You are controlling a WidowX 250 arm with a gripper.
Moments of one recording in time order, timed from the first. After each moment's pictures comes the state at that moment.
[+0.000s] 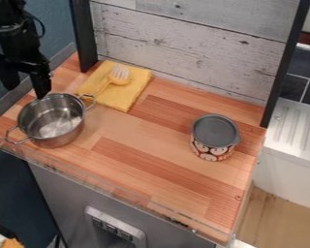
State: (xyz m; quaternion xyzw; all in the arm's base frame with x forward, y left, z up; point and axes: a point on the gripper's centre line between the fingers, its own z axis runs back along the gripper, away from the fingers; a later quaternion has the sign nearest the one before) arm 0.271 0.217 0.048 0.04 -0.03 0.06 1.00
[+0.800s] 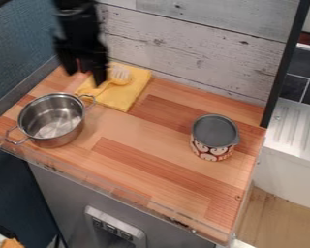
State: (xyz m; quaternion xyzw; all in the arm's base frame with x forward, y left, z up) arm 0.326 0.099 0.077 0.01 -0.07 -0.10 0.99
